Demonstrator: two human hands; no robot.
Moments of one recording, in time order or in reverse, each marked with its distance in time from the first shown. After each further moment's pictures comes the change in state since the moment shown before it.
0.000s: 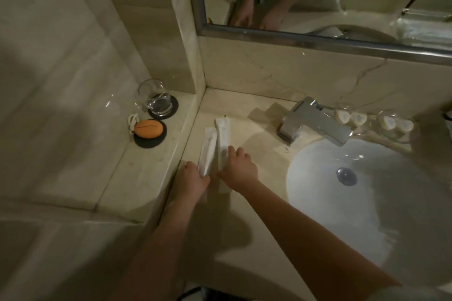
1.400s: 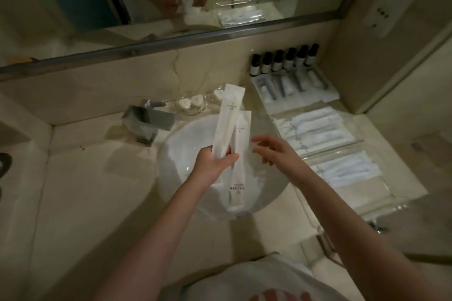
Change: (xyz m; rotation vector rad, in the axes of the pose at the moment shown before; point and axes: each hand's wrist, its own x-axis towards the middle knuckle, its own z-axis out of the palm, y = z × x) left_hand -0.229 0.258 0.140 -0.449 -0.572 0.485; right_hand -0.251 0.325 -0.162 0.957 0.388 0.243
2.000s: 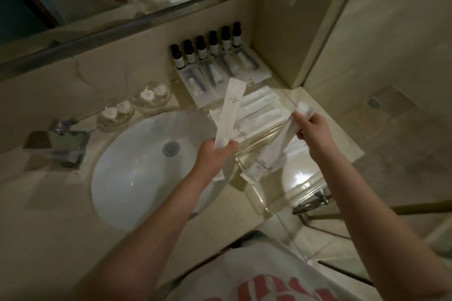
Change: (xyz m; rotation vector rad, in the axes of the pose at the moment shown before) left_hand 0.019 0.027 0.170 0.077 -0.131 -0.027; right_hand -0.029 0.090 -0.190 0.312 0.641 0.228
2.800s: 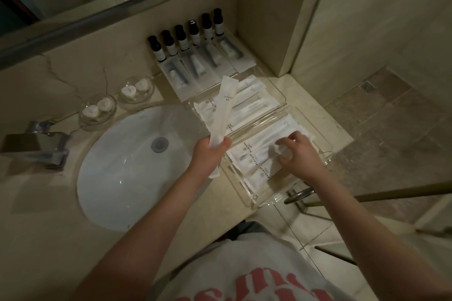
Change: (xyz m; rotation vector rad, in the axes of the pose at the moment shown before) left_hand 0.006 -0.015 0.029 0.071 -0.034 0.026; right_hand -0.011 0.093 -0.035 -0.992 -0.192 -0.406
